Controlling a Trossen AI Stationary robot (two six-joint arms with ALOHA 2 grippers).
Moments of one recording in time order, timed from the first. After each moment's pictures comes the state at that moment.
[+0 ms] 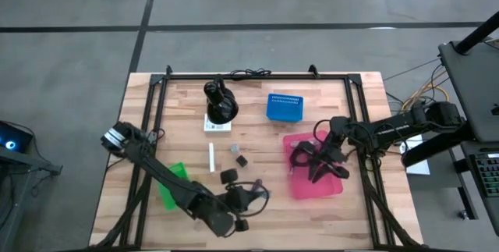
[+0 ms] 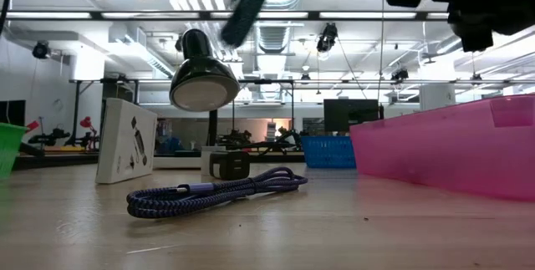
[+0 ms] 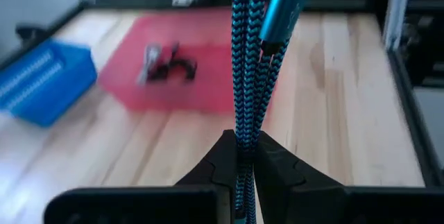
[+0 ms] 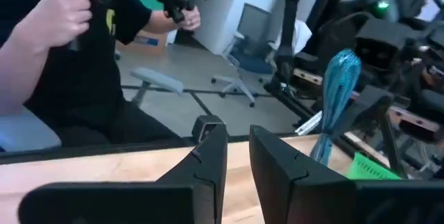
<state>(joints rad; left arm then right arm) -0.64 1.81 1.36 -0.22 -0.80 -0.48 0.02 1.13 0.33 0.70 -0.98 -0.42</state>
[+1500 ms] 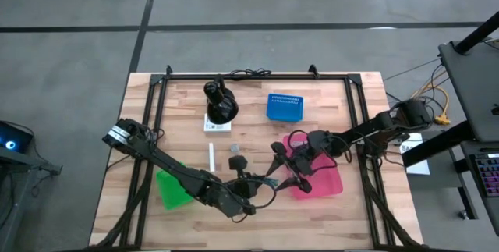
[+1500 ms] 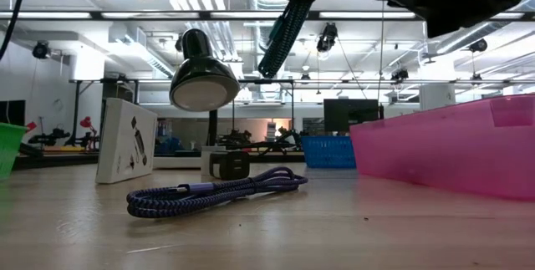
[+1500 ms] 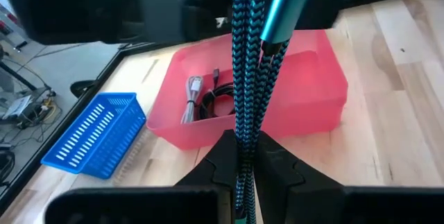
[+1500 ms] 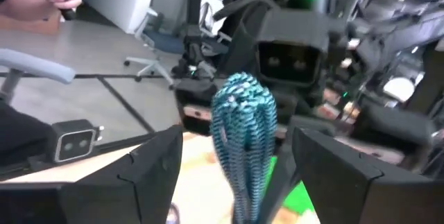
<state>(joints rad) -0.53 1.81 1.27 -0.01 -0.83 -0.12 0.18 1.55 0.61 0.94 -0.48 -0.41</state>
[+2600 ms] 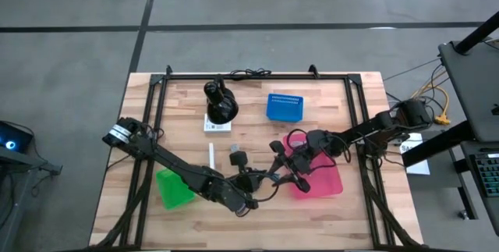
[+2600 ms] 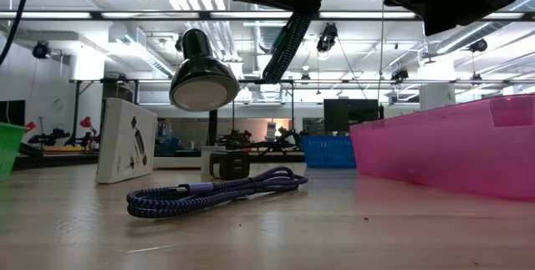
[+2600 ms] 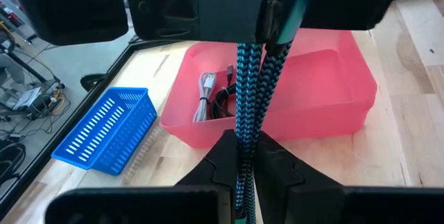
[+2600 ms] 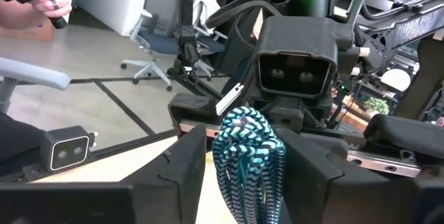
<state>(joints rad) -0.49 1.81 1.27 -0.01 -0.83 -0.12 0.18 1.55 0.63 0.93 -0.47 -0.37</state>
